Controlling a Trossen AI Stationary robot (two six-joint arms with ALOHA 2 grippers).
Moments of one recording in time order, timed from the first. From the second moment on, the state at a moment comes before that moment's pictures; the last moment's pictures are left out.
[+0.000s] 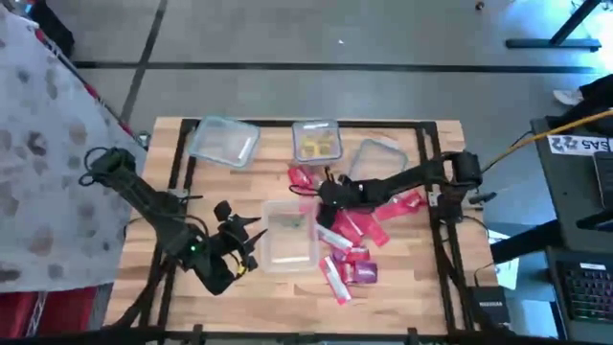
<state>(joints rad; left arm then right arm) -0.73 1.44 1.14 -0.75 -1.15 -0.81 -0.03 1.83 0.85 0.01 0.22 0.41</state>
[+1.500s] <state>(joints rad) -0.73 1.44 1.14 -0.75 -1.16 -0.81 0.12 1.82 1.05 0.11 0.19 -0.01</state>
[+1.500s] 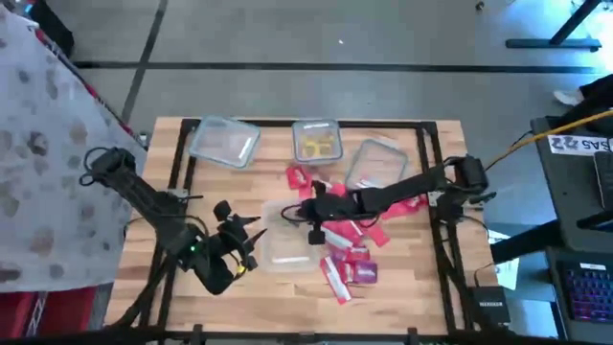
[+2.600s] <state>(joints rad) -0.74 1.44 1.14 -0.75 -1.14 -0.81 -0.13 1.60 0.84 -0.21 0.31 0.37</state>
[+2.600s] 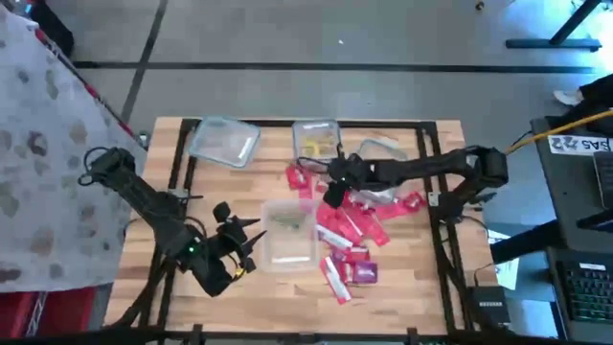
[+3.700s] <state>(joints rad) -0.74 1.44 1.14 -0.75 -1.14 -0.82 -0.17 1.78 0.75 0.10 0.25 0.36</state>
